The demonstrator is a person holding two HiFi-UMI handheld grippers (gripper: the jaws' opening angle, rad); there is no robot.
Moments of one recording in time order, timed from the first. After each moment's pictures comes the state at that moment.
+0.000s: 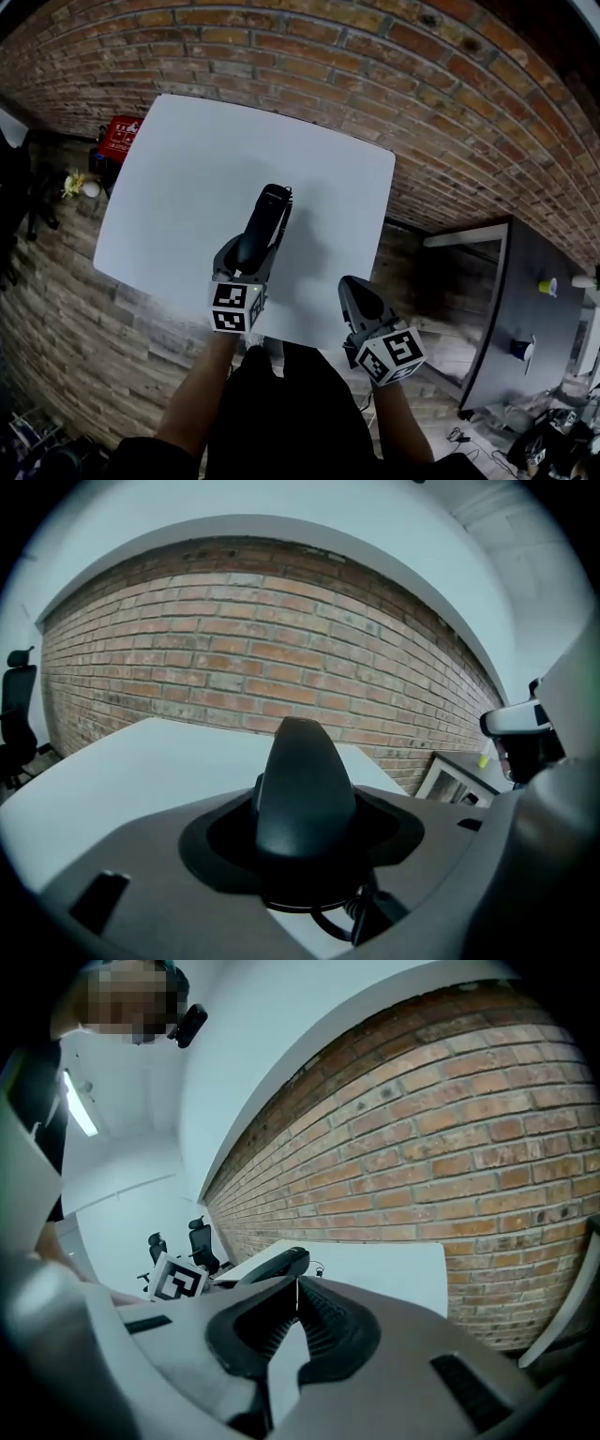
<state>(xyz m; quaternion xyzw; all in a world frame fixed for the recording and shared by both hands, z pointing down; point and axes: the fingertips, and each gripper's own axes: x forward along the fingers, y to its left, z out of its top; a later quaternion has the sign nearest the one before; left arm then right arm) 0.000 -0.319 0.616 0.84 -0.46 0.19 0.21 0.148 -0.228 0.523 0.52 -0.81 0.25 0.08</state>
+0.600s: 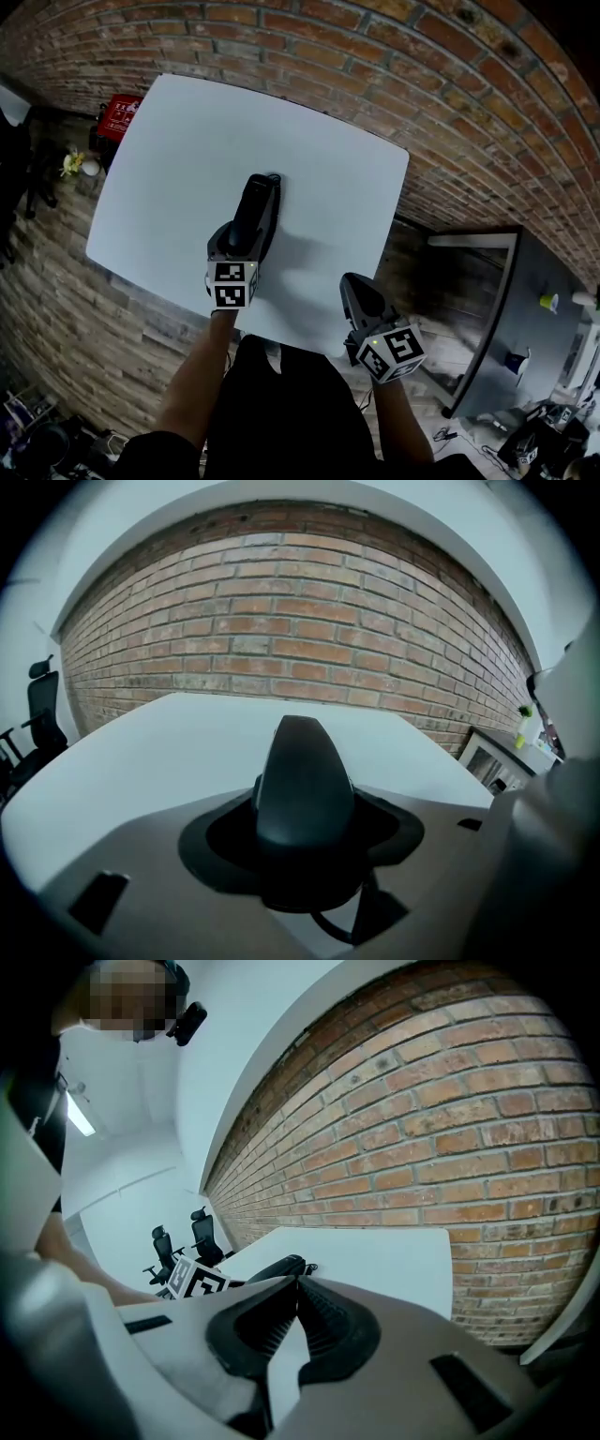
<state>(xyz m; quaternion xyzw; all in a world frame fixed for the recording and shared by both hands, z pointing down) -0.026 -0.351 0.693 0.79 -0.51 0.26 0.23 0.159 -0.249 0.558 0.50 -0.81 0.28 0.10</state>
